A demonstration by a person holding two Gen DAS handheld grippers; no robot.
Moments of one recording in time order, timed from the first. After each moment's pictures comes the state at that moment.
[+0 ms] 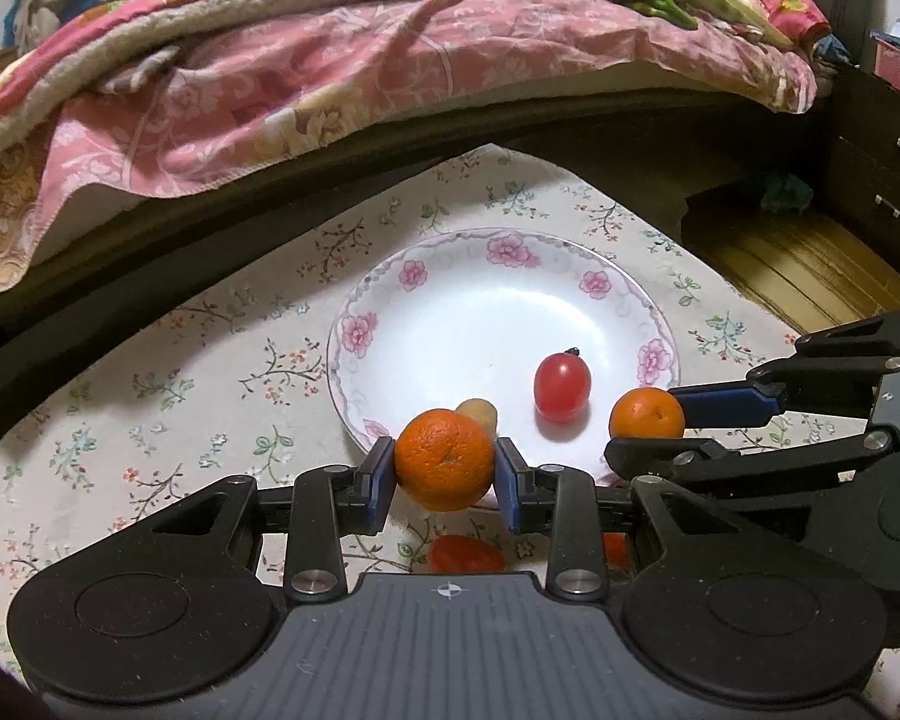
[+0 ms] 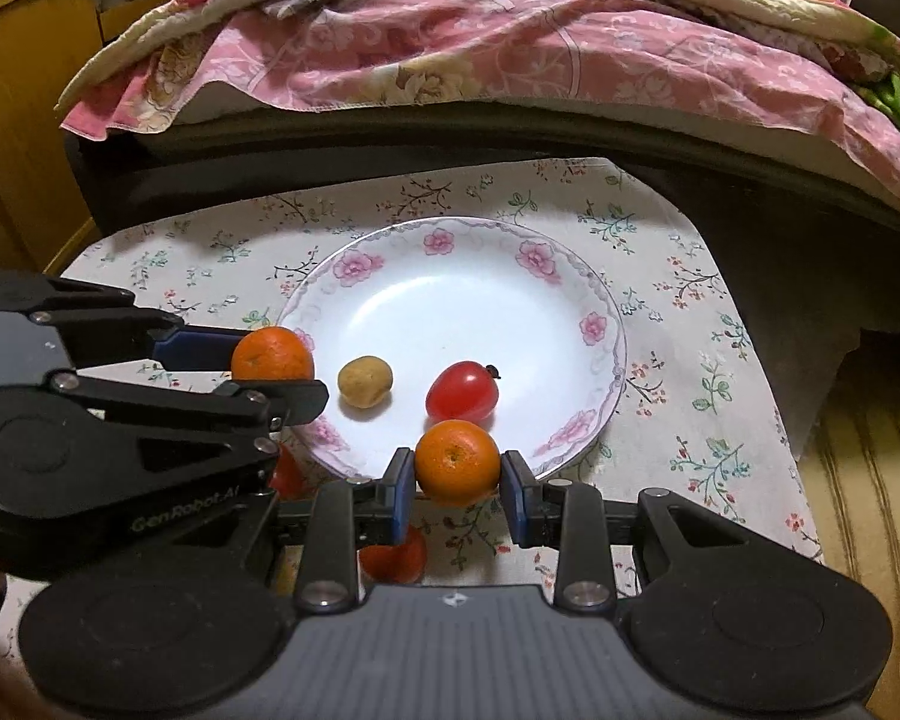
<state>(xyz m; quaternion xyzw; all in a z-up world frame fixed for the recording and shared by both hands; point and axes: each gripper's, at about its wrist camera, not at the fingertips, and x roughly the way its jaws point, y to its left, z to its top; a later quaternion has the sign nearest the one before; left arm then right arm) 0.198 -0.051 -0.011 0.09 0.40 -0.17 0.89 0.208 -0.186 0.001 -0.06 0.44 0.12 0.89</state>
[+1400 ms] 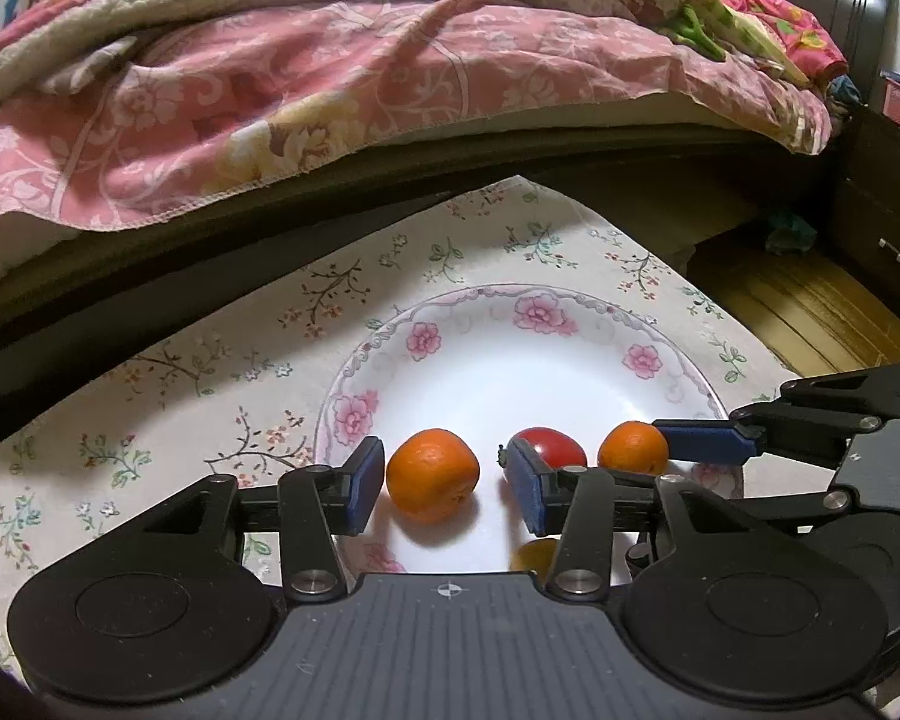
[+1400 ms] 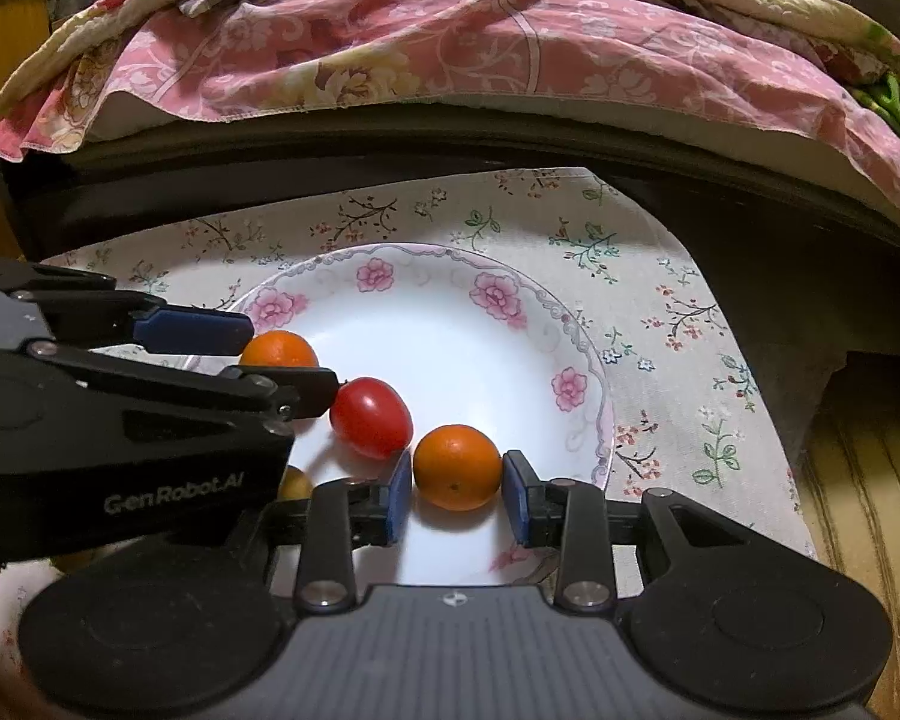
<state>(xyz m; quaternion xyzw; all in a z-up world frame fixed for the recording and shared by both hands) 0.251 -0.056 -0.031 0.06 0.39 -0.19 0.90 0.260 -0.185 -0.029 -0.06 0.42 0.09 0.90</state>
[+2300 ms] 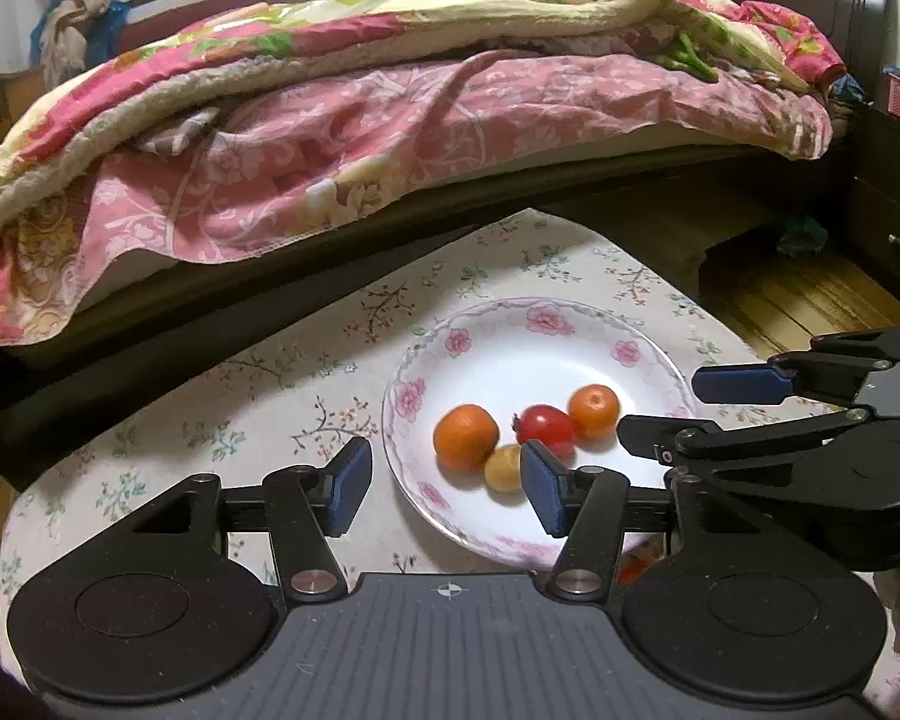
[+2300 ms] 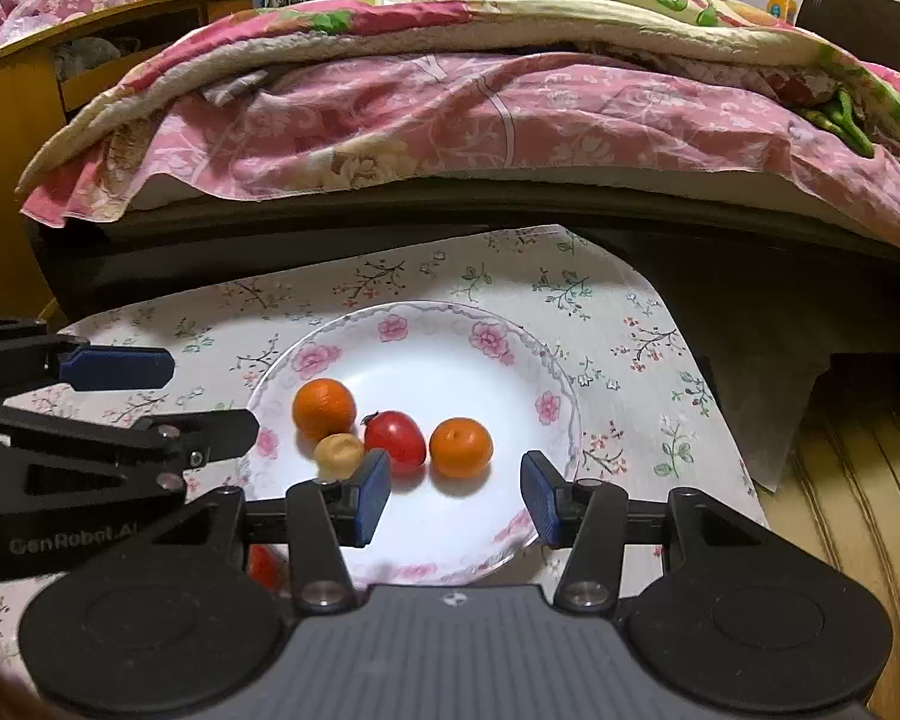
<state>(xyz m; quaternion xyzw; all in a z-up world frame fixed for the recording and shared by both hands) 0.198 -0.040 0.013 0.08 0.37 -0.16 0.91 0.220 -0.193 0.018 -0.03 0.39 0.09 0.92</state>
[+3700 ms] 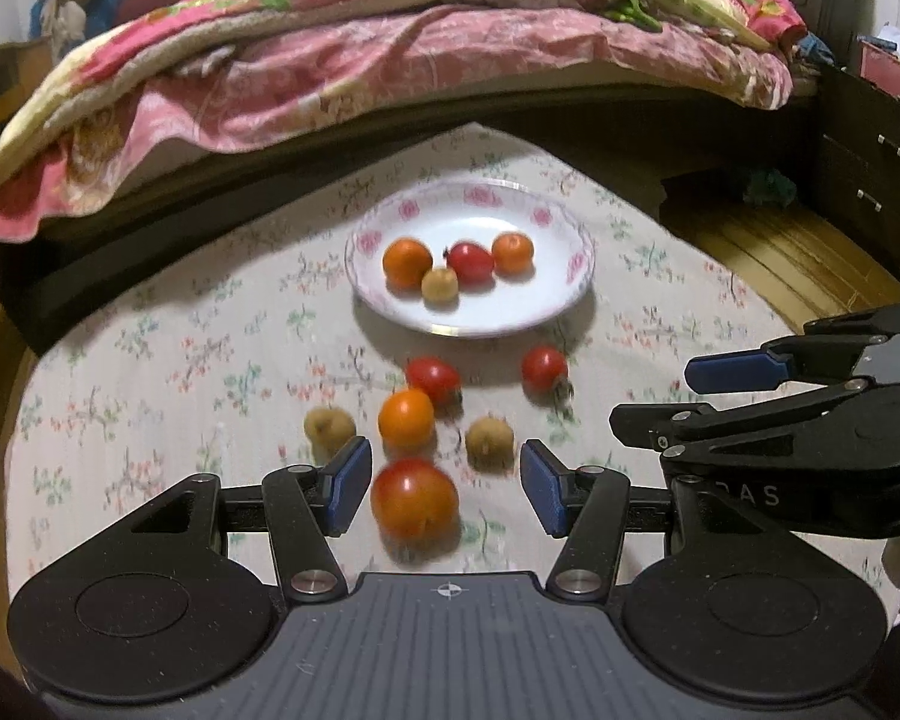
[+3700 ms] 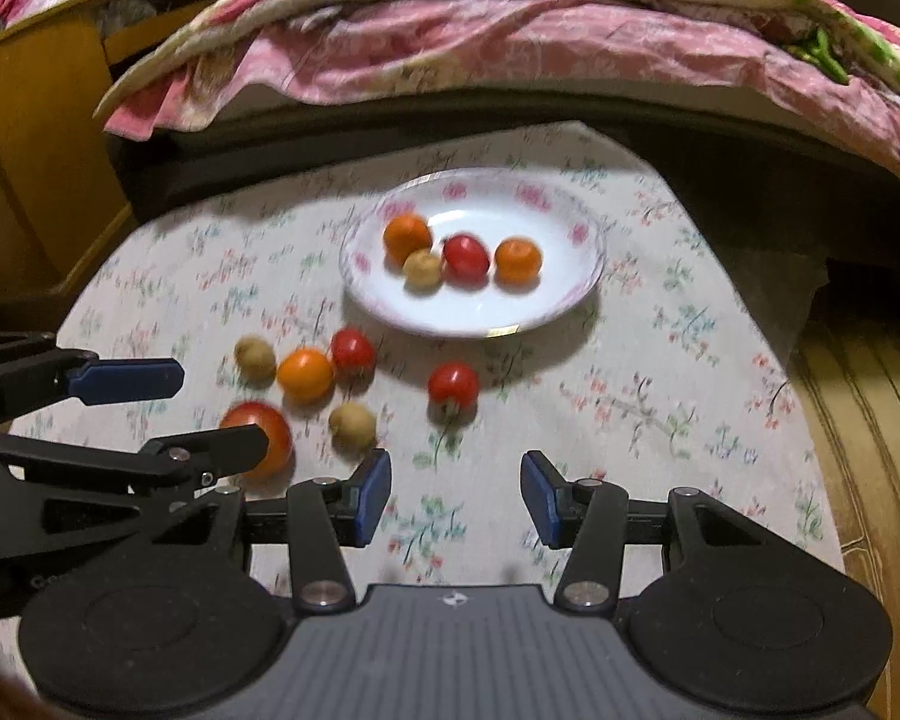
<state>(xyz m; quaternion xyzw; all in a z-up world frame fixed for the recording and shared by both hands) 0.082 -0.032 0.003 0.08 0.41 -0.16 0.90 0.106 -0.183 0.013 -0.02 0.44 0.10 0.89</state>
